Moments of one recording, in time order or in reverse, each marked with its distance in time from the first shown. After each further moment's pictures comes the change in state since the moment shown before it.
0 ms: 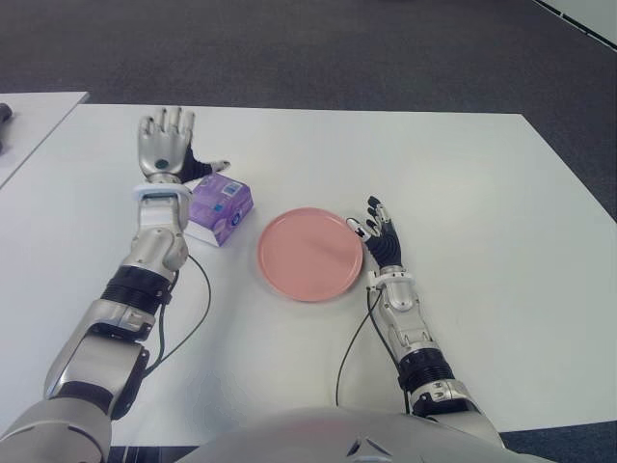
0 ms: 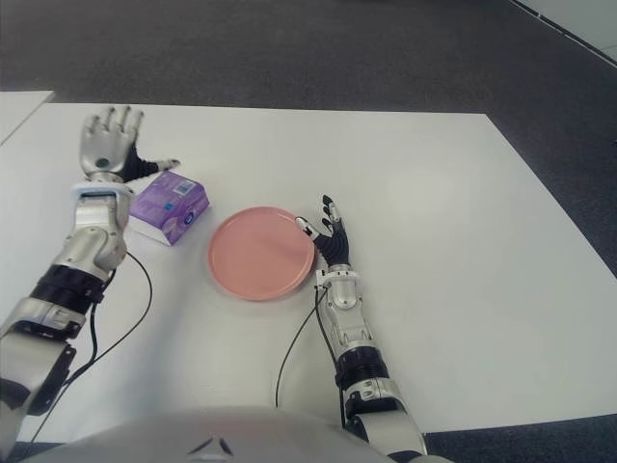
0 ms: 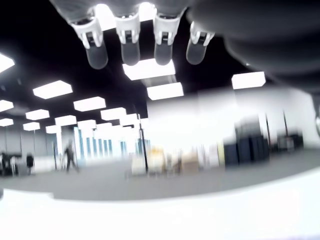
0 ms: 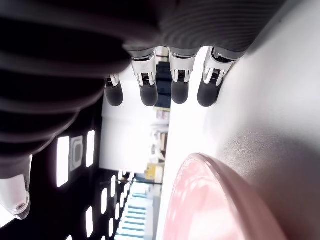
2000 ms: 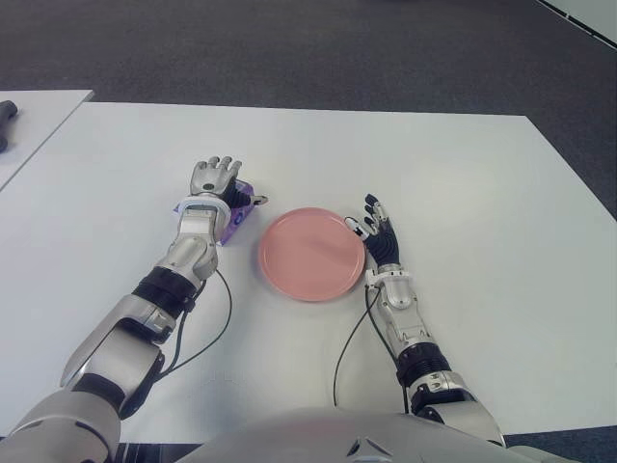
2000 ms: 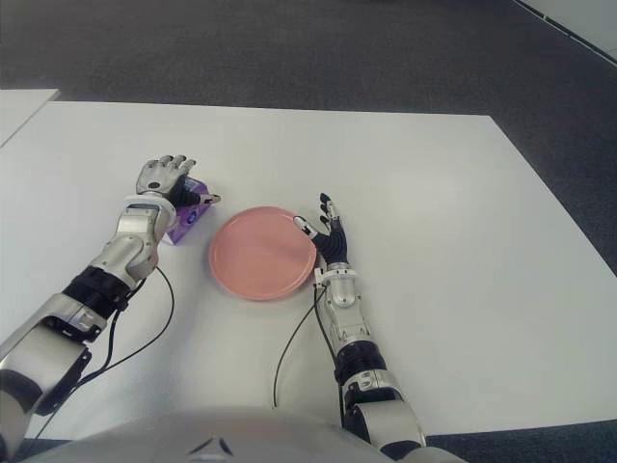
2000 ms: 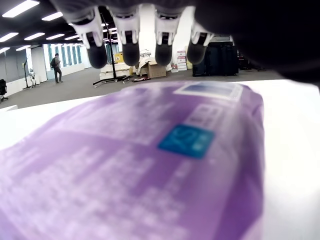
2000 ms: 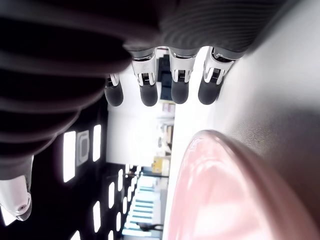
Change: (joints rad) left arm -0.025 -0.050 -0.194 0.022 -0.113 0.021 -0.218; right arm -0.043 0.001 -0.012 0.104 0.014 -0.094 0.015
